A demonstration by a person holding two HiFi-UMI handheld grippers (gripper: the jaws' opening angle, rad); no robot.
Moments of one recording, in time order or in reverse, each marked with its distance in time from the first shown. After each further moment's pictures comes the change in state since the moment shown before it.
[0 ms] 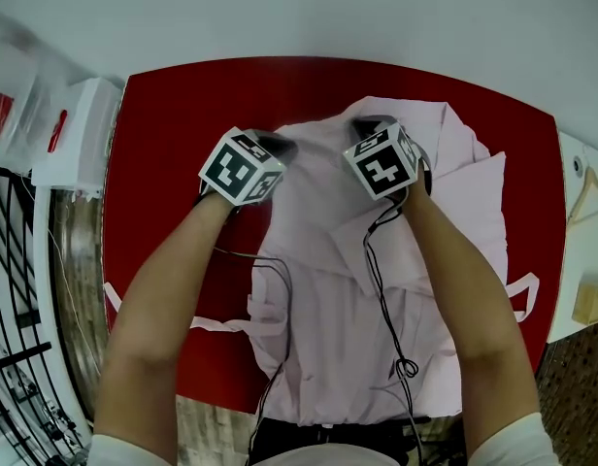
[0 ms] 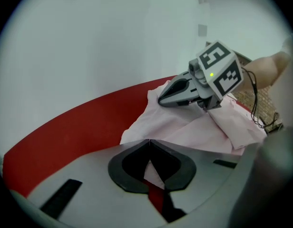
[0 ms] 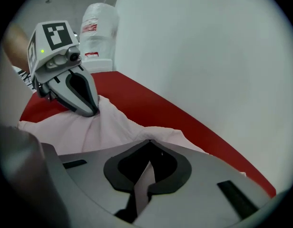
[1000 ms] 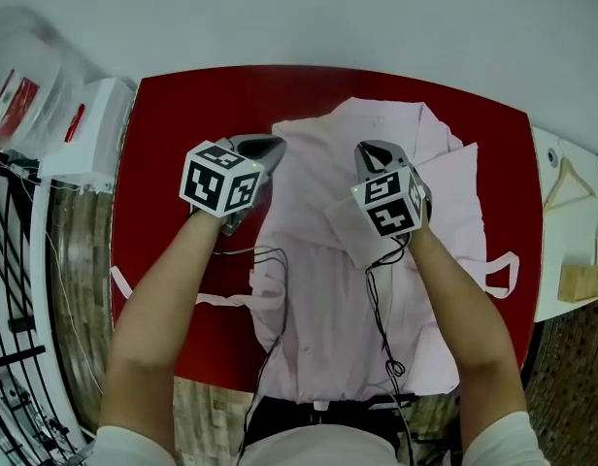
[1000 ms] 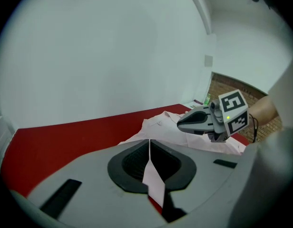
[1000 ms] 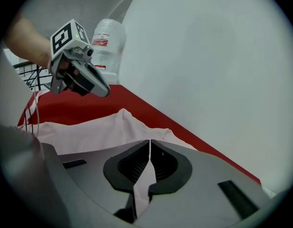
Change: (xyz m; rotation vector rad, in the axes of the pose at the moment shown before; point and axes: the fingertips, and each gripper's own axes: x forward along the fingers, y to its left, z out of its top) left arm -0.088 -0.029 0.036 -0.189 -0.277 0.037; right arm -0.103 0.021 -0.004 -0.023 -0.141 -0.121
